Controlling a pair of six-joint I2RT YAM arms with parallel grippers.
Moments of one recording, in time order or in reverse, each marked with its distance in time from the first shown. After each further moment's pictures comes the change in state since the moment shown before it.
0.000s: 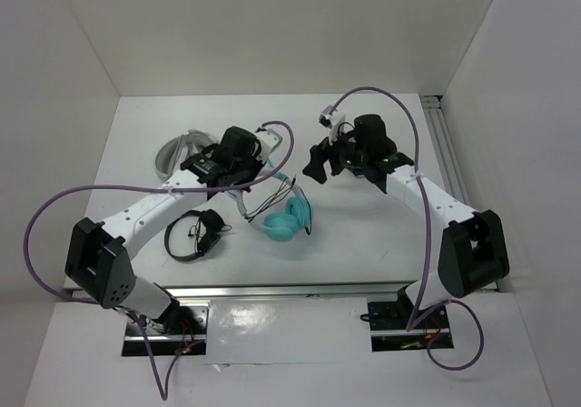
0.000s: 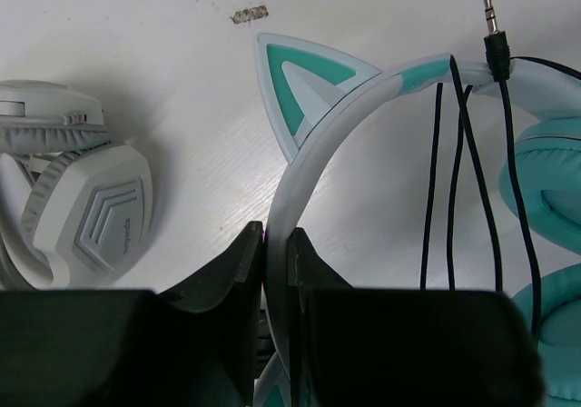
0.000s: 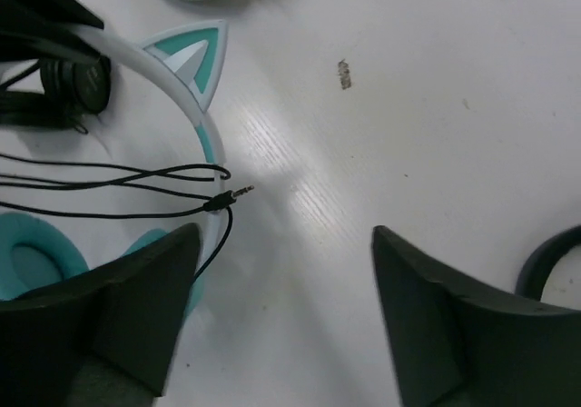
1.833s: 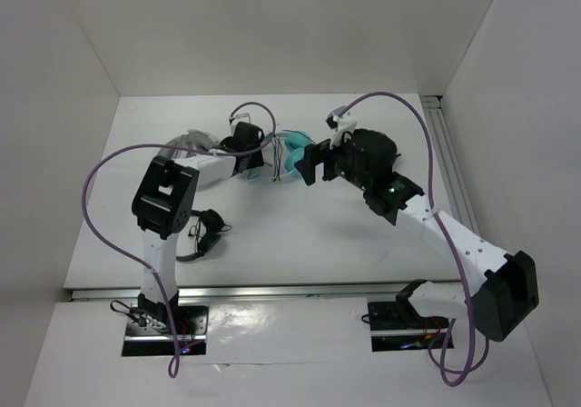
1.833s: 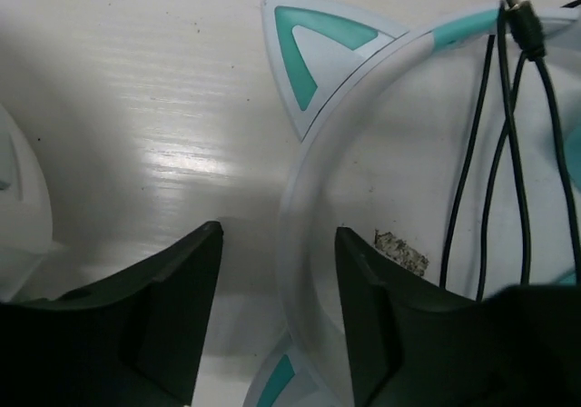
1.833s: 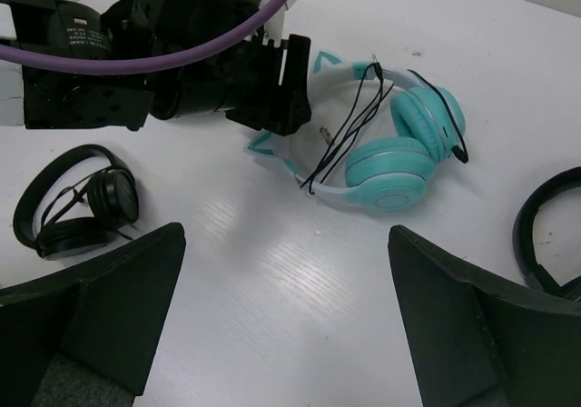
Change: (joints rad) left arm 0.191 0.620 0.158 0.463 -0.189 -0.643; right arm 0.224 -0.287 -0.115 0.101 0.494 0.311
